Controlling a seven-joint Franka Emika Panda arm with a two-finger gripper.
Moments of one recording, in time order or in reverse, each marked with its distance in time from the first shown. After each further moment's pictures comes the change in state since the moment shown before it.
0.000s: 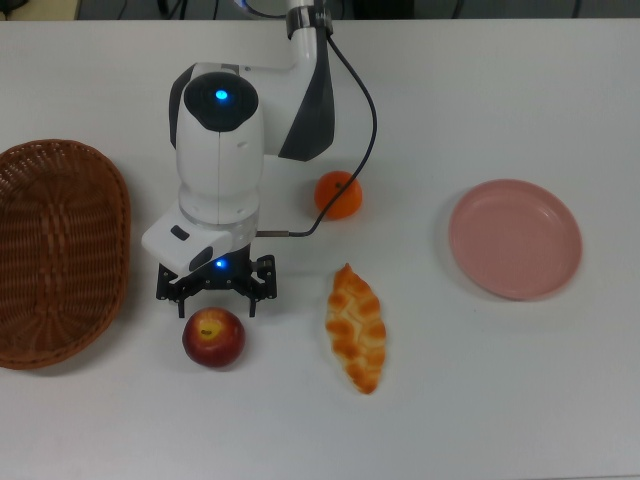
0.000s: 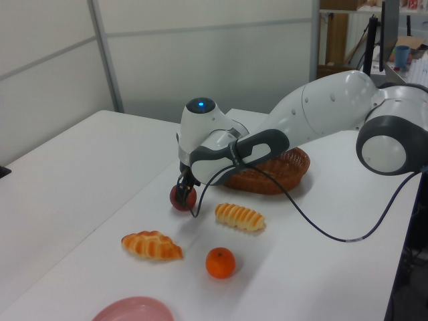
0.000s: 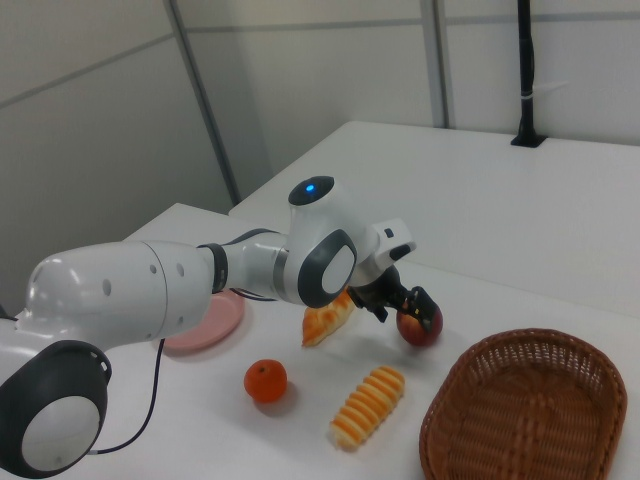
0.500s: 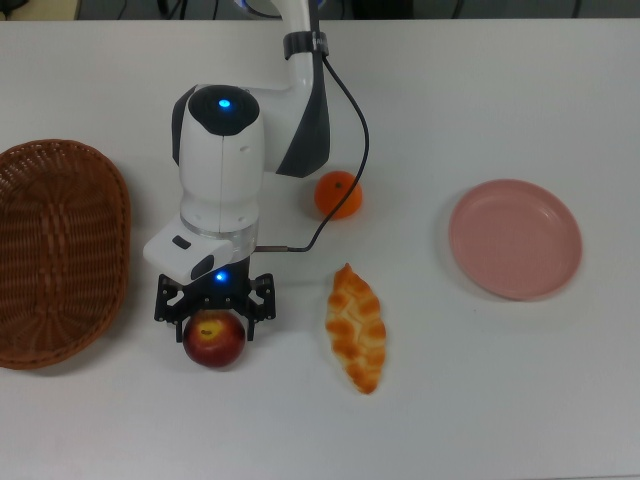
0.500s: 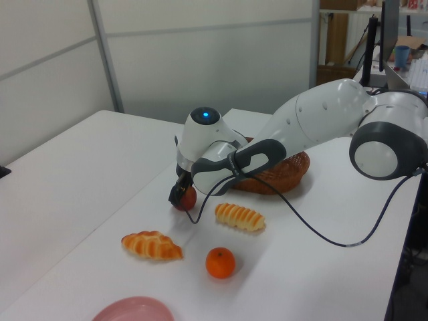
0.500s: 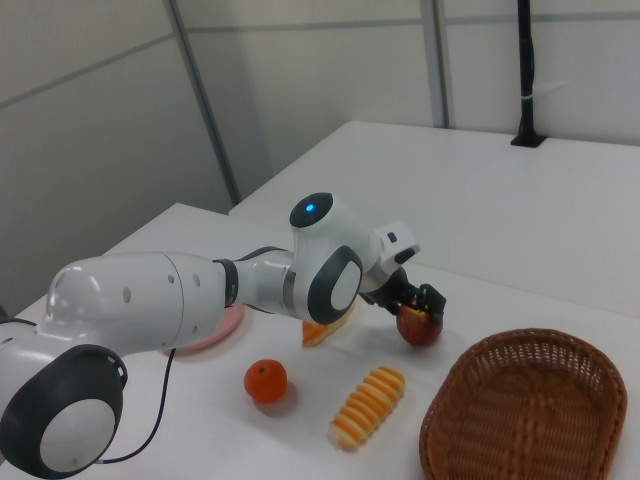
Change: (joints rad) arm -0.003 0.048 -0.003 0.001 -0.013 0.195 0.000
